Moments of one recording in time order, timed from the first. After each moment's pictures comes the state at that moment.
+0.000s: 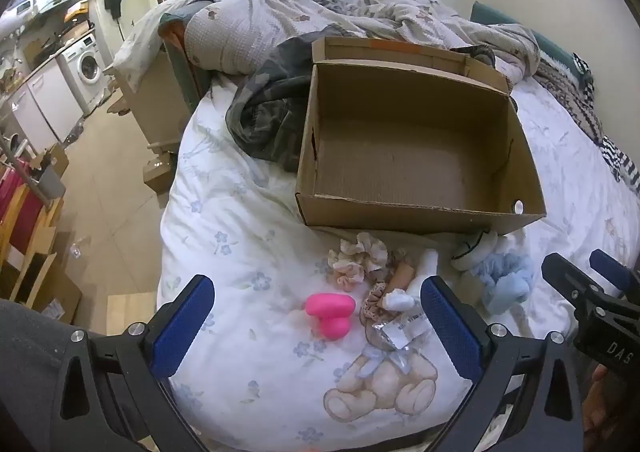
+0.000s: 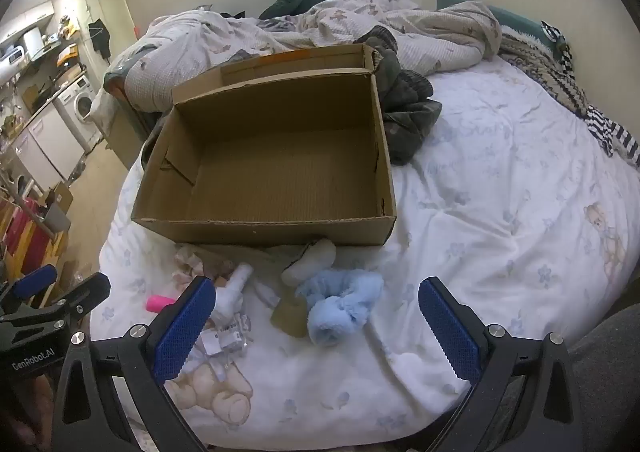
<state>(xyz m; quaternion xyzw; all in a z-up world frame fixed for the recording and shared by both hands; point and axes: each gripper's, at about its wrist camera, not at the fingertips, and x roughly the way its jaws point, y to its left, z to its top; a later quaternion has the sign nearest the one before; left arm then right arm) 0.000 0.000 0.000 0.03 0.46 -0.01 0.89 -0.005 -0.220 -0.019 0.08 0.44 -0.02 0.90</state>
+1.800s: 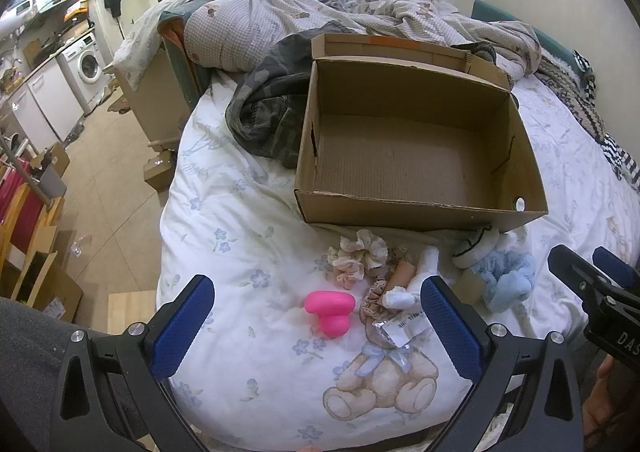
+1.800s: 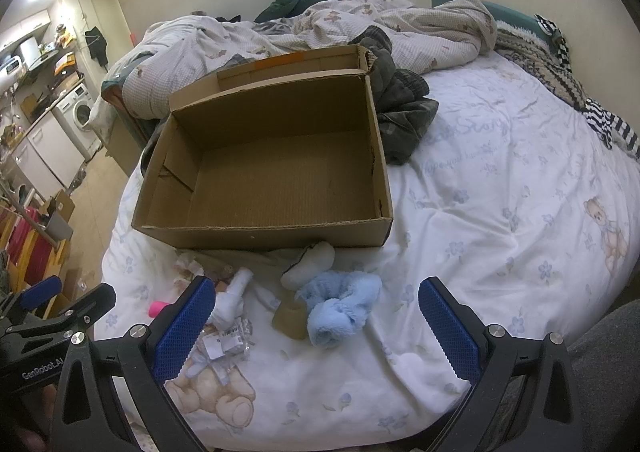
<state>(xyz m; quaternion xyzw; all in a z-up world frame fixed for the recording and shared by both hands) 0.000 -0.001 -0.005 0.02 0.46 -0.02 0.89 -0.004 -0.225 -0.019 0.09 0.44 -0.02 0.90</state>
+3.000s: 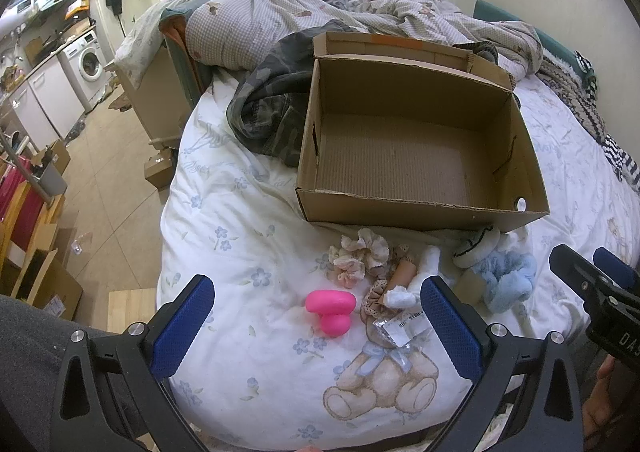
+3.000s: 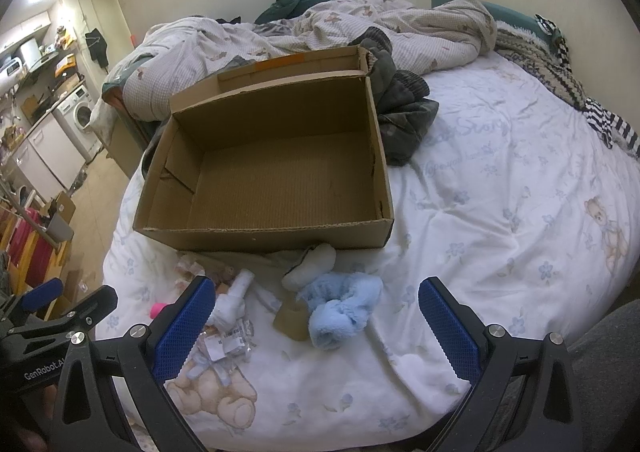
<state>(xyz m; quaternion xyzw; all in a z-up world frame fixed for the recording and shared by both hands) 0.000 0.000 -0.005 0.02 0.47 -0.02 0.88 -0.005 -0.225 -0.018 0.09 0.43 -0.02 0.90</state>
